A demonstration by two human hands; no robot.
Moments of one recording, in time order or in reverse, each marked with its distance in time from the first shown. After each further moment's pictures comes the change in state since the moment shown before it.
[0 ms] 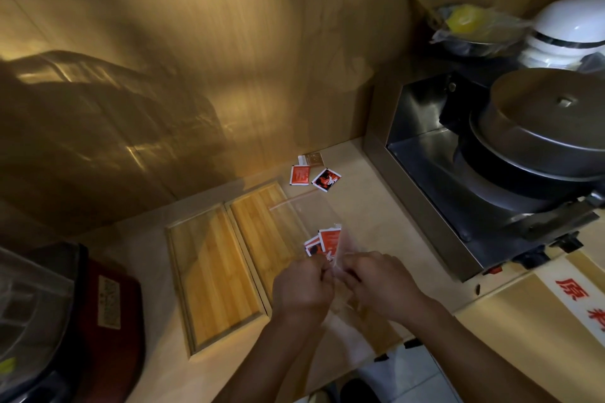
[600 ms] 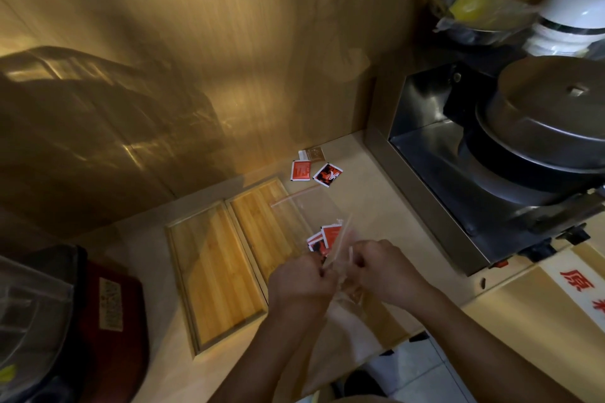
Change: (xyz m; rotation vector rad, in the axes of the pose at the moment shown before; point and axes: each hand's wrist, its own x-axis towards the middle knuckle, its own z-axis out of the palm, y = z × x) left_hand 0.005 -0.002 -0.011 0.108 -0.096 -0.044; right_hand 0.013 -0.007 -0.011 0.164 -0.122 0.256
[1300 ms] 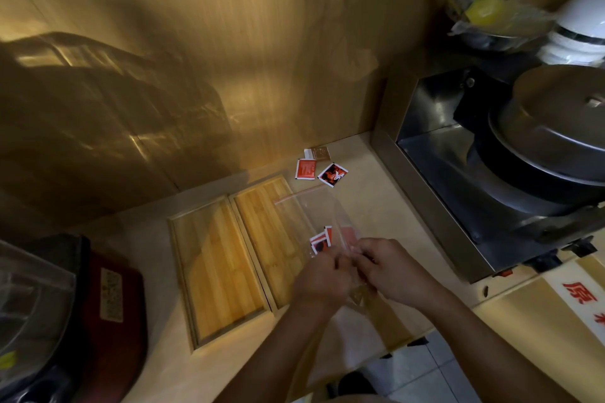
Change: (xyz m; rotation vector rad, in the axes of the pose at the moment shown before) left_hand 0.008 0.014 0.017 -0.514 -0.052 -0.003; right_hand 0.000 0.002 -0.009 0.295 -0.027 -0.093
